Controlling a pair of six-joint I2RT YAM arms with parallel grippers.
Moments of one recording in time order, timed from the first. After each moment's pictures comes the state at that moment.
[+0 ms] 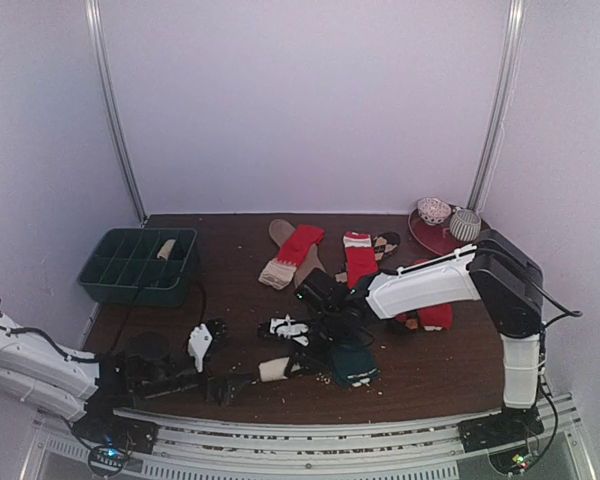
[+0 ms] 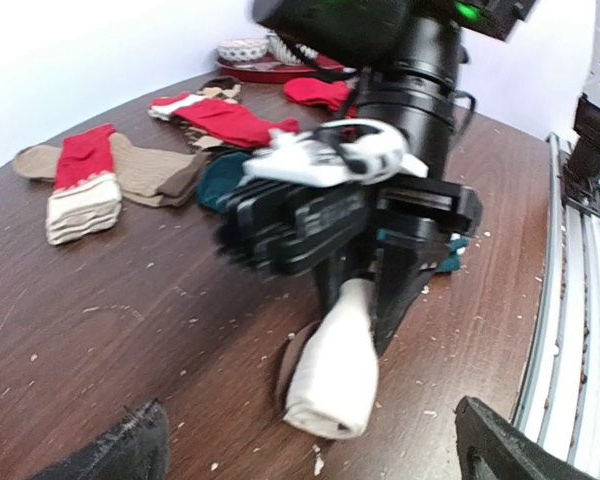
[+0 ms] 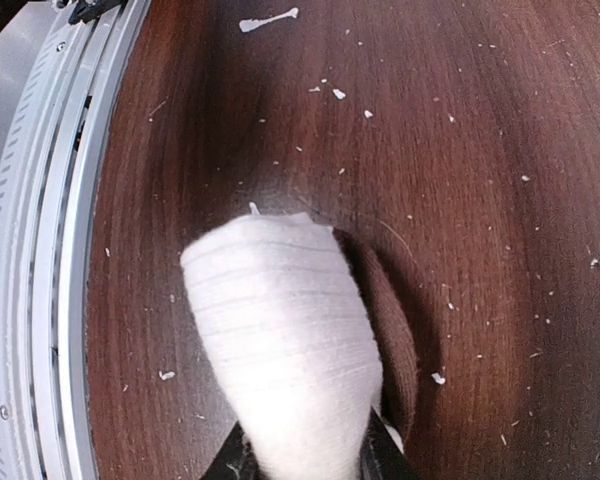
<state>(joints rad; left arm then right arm) -1.16 1.07 0.12 0.64 -0.15 -0.12 1.01 2.04 1.29 -0.36 -0.48 -0.33</state>
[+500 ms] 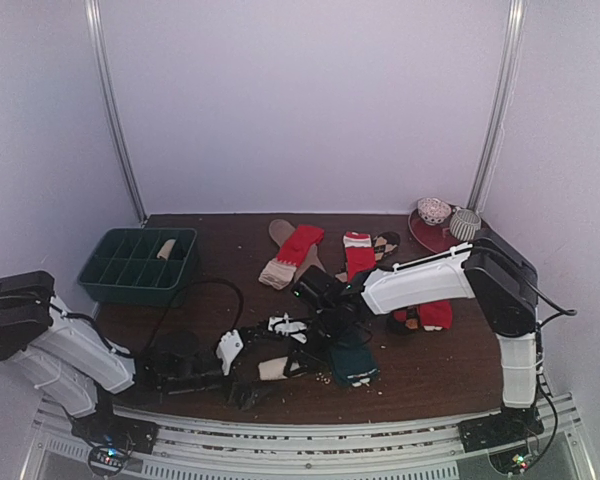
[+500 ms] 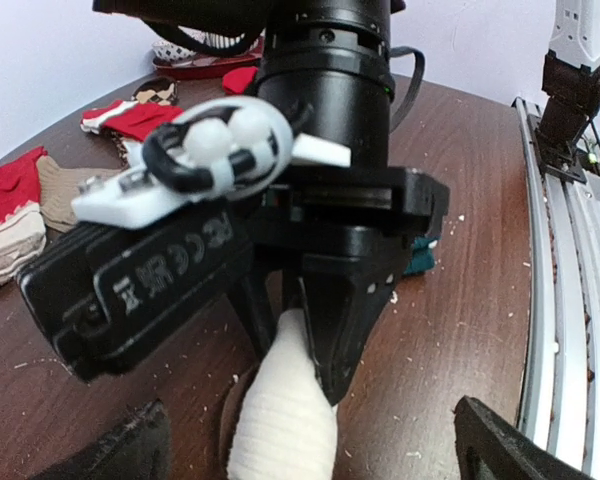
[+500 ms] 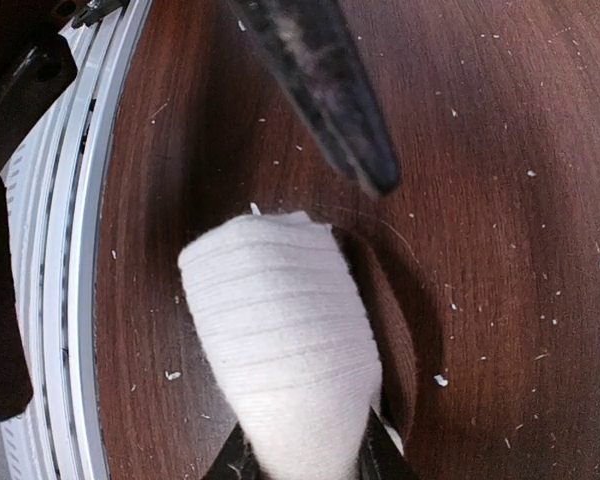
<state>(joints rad) -1.14 1.46 0.22 0.90 0.00 -0.03 1.00 2.08 1.35 -0.44 -0.52 -0.32</state>
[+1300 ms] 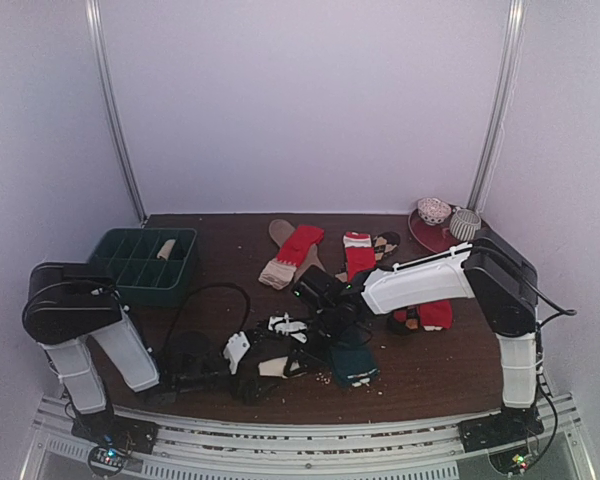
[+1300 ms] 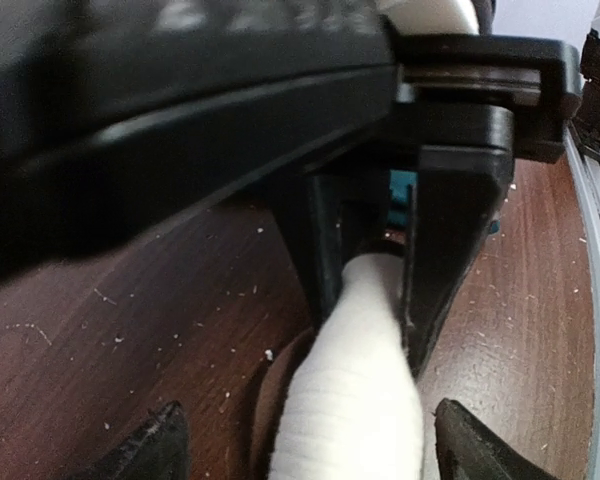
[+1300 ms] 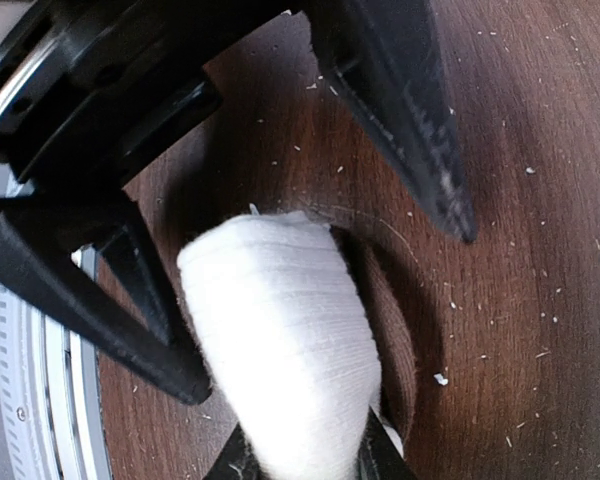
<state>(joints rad) -1.06 1.80 0.24 1.19 0.06 -0.04 0.99 2.08 1.35 -0.44 -0.52 -0.31</state>
